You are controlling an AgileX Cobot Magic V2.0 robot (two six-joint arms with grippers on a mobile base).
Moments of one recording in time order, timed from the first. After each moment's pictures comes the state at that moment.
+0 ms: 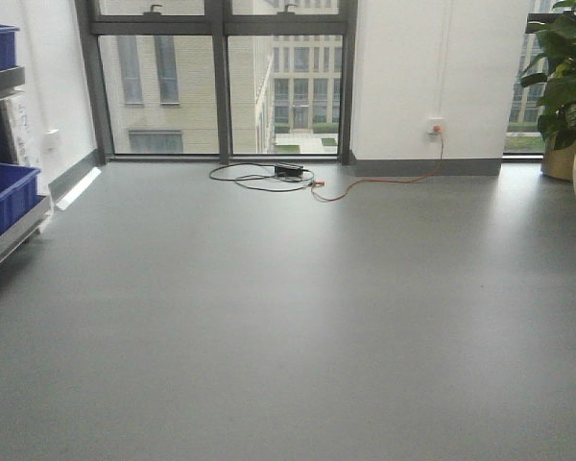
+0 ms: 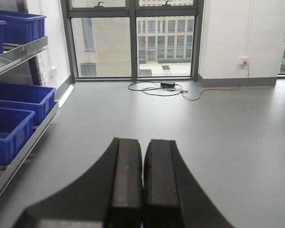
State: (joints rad) left arm -0.06 -0.01 0.01 -0.02 0.10 0.04; right arm 0.10 0.38 -0.55 0.01 0.73 0.05
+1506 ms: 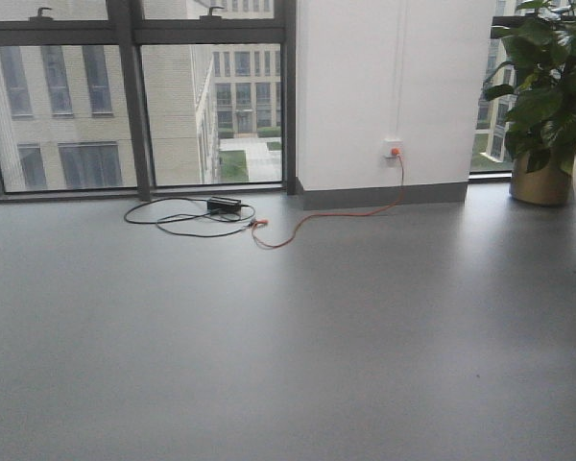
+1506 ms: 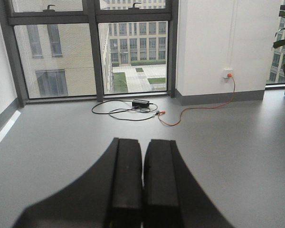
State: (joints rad) left arm -0.06 -0.01 0.01 -0.02 0.10 0.04; right arm 0.10 0.38 -0.54 0.01 0.73 0.05
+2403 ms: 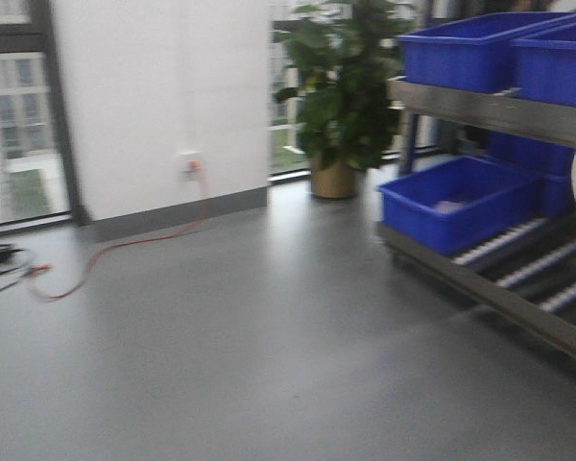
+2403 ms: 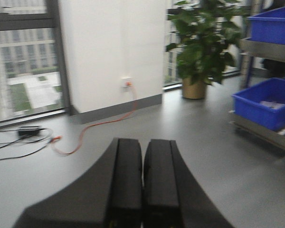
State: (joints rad) left arm -0.06 -0.01 0.01 -0.02 0.10 0.04; right arm 0.10 0.38 -0.54 0.01 0.73 0.05
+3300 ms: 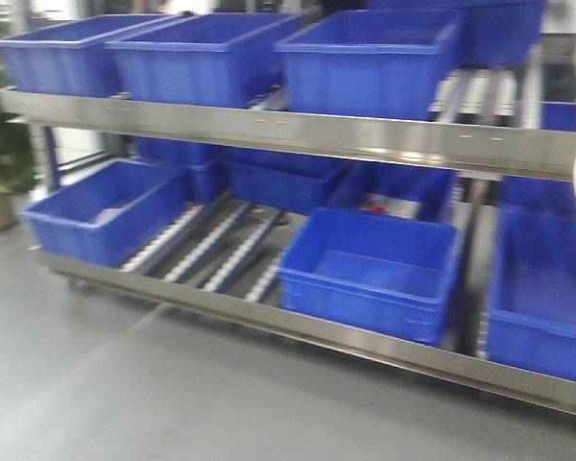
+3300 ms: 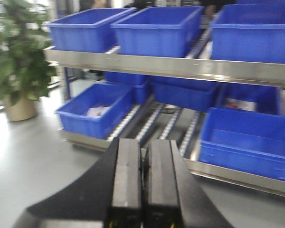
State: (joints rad) left arm -0.06 -0.01 0.01 -0.02 0.10 0.04; right arm 0.10 0.38 -0.54 0.01 0.73 0.05
